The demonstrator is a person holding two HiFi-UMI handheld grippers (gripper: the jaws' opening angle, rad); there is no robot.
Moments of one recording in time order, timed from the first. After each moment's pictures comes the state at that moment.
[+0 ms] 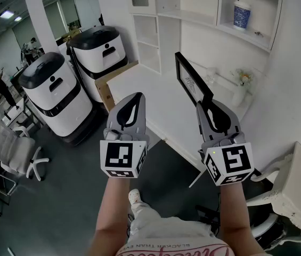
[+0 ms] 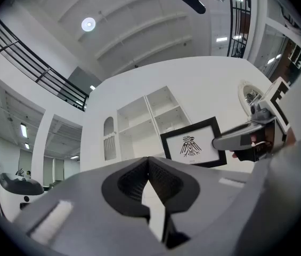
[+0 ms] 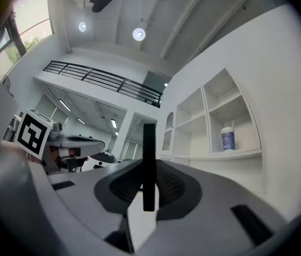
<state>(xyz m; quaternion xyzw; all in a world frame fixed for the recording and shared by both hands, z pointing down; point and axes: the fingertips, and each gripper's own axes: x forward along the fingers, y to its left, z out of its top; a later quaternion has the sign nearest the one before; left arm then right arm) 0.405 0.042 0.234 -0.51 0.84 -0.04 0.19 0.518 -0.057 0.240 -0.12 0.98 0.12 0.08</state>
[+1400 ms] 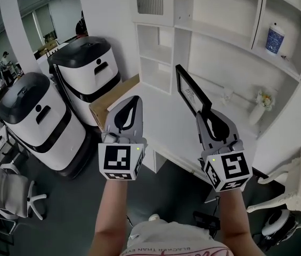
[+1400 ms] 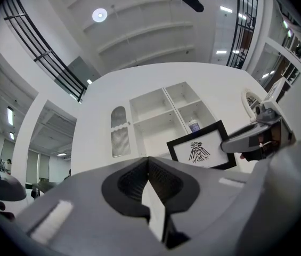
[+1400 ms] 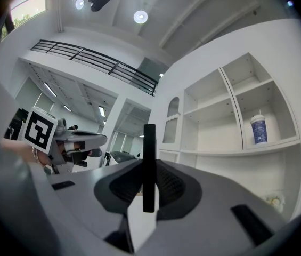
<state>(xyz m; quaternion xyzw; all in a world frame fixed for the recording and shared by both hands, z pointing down) 0.118 0.028 0.231 -0.57 0.80 -0.01 0.19 0.258 -0.053 0.246 -0.20 0.97 0.13 0.04</state>
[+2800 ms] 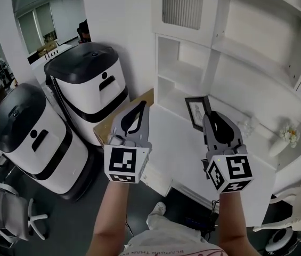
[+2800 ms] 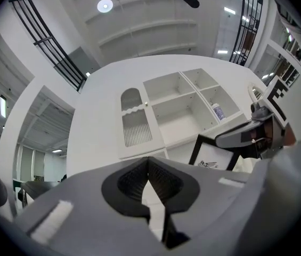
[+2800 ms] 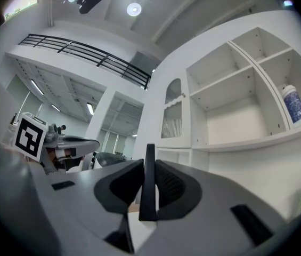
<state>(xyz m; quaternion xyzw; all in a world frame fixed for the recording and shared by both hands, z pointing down) -0.105 -0.069 0.244 -0.59 0.79 -0.02 0.19 0.037 -0.156 0.247 -0.24 0.96 0.11 0.04</state>
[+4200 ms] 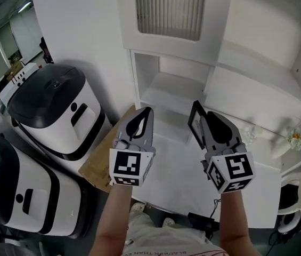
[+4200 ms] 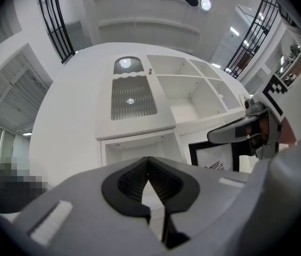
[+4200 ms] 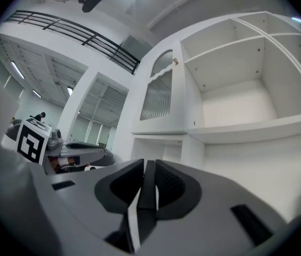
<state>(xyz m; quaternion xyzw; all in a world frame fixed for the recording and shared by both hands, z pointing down) -0.223 -0.270 0.279 -0.70 0.70 -0.01 0.14 -0.083 -0.310 0.261 -0.32 0.94 0.10 0.00</state>
